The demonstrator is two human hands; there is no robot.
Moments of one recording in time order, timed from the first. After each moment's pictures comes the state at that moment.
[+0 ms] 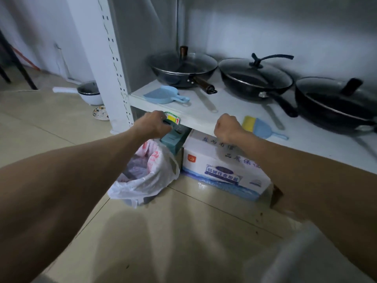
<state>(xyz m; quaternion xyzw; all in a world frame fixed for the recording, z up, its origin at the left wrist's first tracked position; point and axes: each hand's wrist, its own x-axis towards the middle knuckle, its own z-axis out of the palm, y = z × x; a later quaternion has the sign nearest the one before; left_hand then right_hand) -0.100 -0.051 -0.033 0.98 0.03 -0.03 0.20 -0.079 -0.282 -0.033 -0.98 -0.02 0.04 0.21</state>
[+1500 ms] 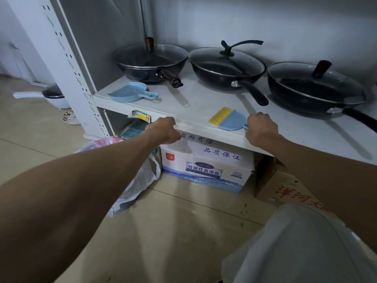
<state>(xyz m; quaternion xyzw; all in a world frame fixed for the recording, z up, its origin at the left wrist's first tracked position) -0.064 -0.165 -0.064 0.99 -0.01 -0.08 0.15 -0.087 -0.432 -0.045 -0.99 0.08 -0.04 -0.05</state>
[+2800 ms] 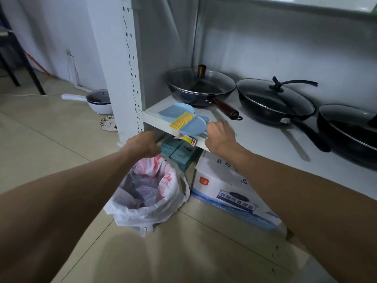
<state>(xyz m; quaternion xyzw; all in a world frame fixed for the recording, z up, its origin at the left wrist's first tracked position) -0.068 0.024 -0.045 0.98 0.07 -0.05 0.16 -0.041 -0.183 -0.010 -0.99 -0.09 -0.07 0.00</state>
